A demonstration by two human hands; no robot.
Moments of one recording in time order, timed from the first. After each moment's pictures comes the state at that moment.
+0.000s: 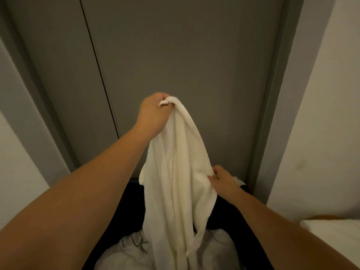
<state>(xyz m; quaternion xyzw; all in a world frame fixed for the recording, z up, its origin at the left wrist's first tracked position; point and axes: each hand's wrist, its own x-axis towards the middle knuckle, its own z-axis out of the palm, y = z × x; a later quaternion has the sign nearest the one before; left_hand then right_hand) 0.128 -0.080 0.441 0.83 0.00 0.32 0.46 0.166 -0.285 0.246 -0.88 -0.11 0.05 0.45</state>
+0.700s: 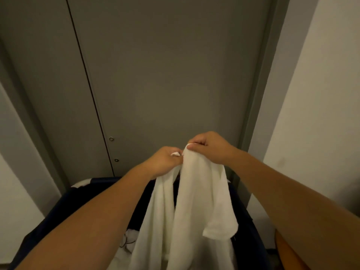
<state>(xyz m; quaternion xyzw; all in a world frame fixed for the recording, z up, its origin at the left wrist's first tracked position) 0.124 -0.107 0.331 0.86 -0.06 0.00 0.51 0.155 -0.288 0.374 -0.88 -0.32 -0.02 0.35</state>
